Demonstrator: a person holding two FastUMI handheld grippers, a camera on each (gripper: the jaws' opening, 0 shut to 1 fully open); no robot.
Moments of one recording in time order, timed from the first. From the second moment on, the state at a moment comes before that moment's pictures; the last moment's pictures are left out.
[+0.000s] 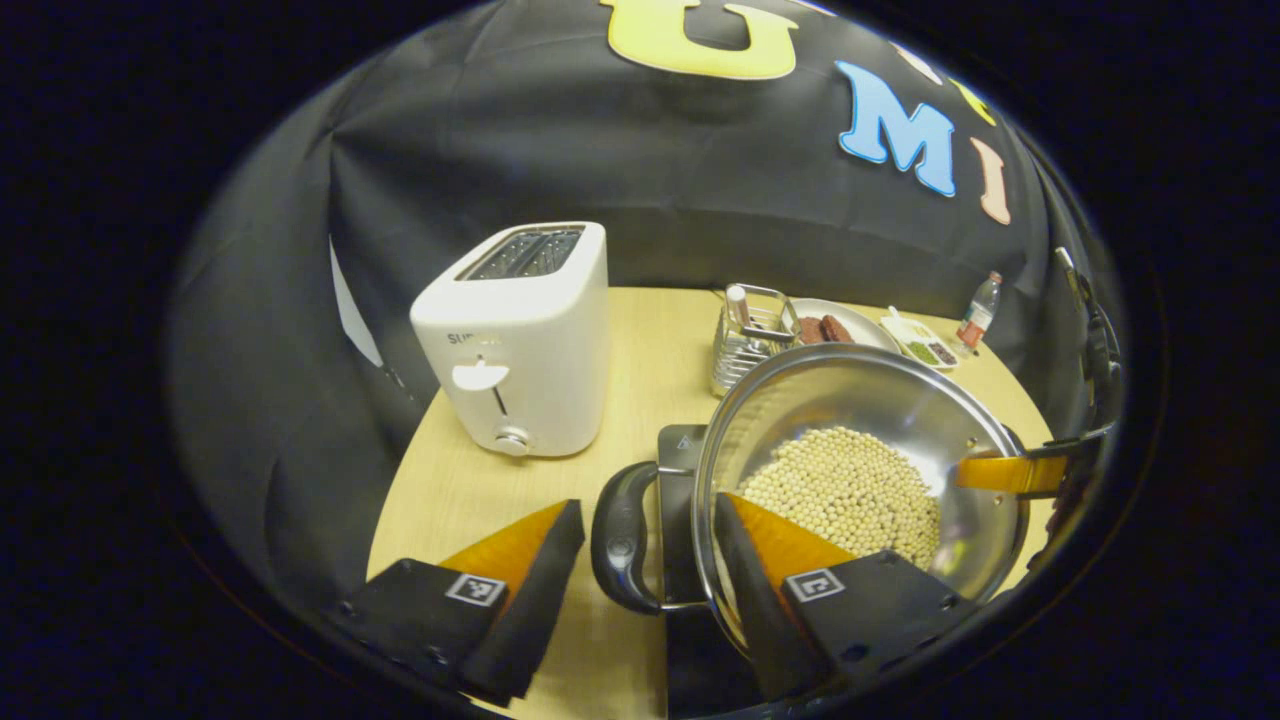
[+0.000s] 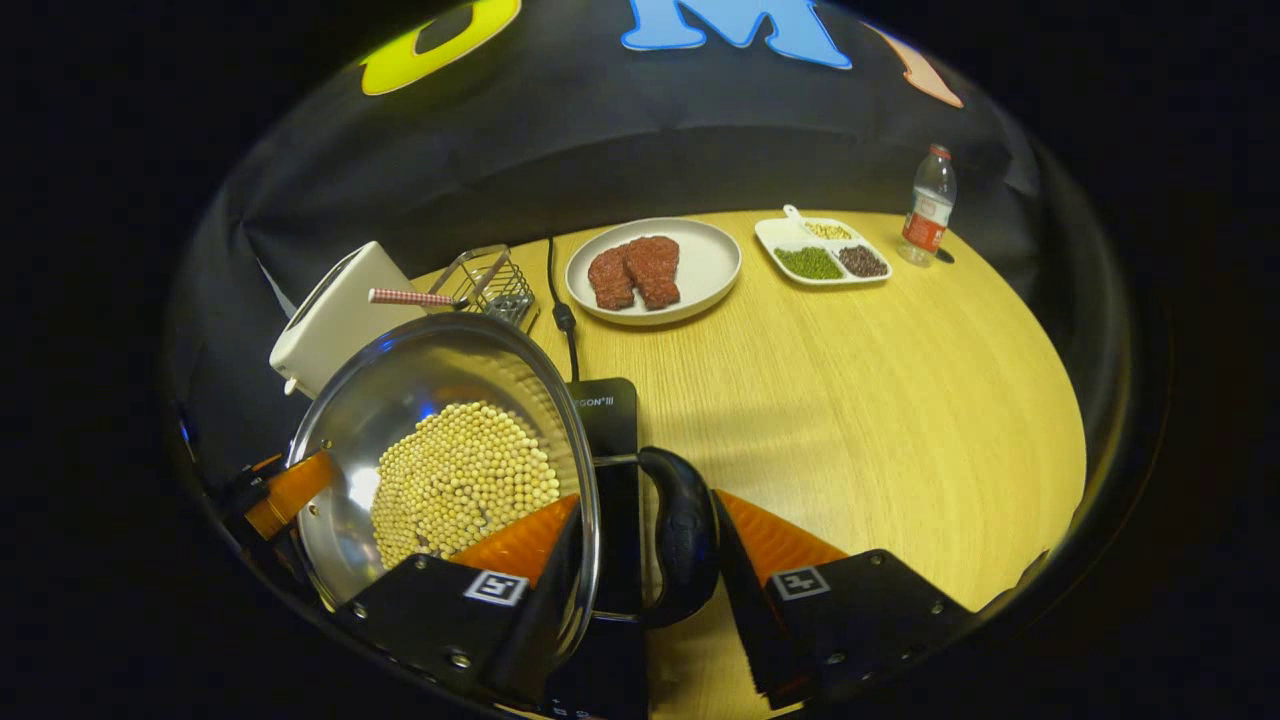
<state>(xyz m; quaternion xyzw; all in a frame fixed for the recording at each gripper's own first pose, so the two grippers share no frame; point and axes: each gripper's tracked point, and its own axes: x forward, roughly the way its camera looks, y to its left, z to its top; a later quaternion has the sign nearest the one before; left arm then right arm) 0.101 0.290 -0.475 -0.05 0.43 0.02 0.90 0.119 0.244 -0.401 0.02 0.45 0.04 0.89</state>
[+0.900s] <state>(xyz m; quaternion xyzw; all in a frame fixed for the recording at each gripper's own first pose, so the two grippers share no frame) 0.107 0.143 -0.169 0.01 0.16 0.07 0.99 0.118 0.108 -0.117 0.00 0.13 0.06 0.99</state>
